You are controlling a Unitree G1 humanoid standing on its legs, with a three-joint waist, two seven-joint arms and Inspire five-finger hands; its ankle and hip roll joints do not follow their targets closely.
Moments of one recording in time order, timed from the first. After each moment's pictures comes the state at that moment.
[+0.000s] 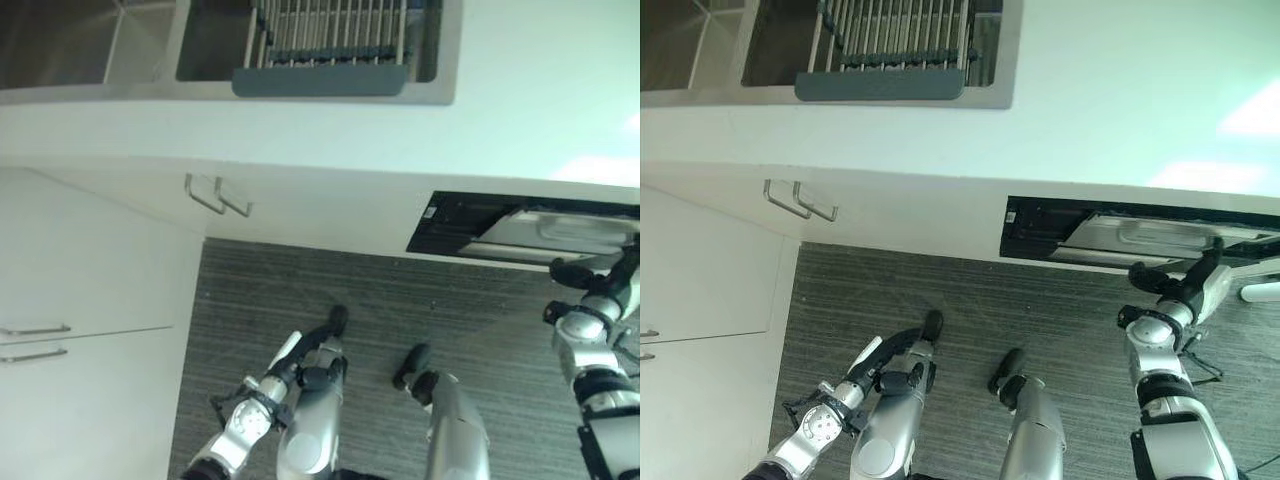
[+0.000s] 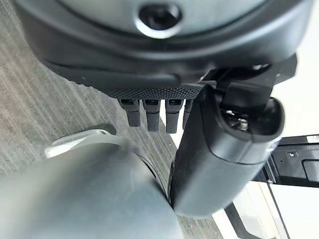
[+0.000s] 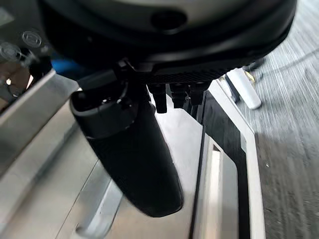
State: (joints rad) left arm -0.08 0.34 -0.43 0.68 -0.03 -0.30 -0.03; right arm -0.38 -0.61 0.12 0.89 0.36 -0.32 -0.55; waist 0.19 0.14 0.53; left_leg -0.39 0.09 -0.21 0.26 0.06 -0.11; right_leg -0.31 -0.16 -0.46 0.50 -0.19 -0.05
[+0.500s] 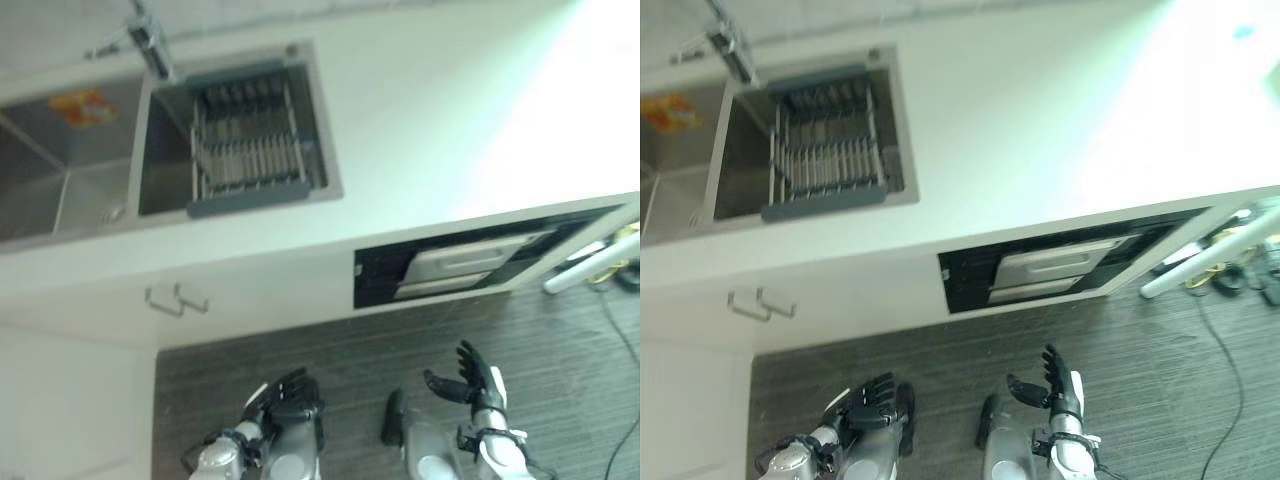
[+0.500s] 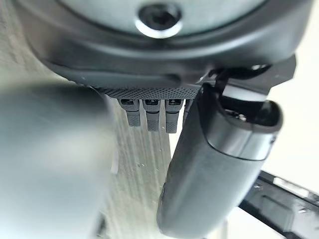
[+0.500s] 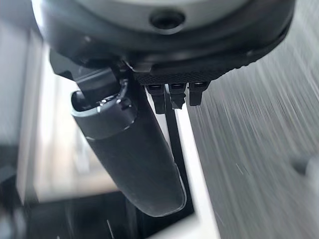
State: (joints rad) left arm 0.02 0.26 -0.18 0.93 -0.47 -0.12 -0.37; right arm 0.05 -0.30 0.19 0.83 0.39 -0.41 -0.31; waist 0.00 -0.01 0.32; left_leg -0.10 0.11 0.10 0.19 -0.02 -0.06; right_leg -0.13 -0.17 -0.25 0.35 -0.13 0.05
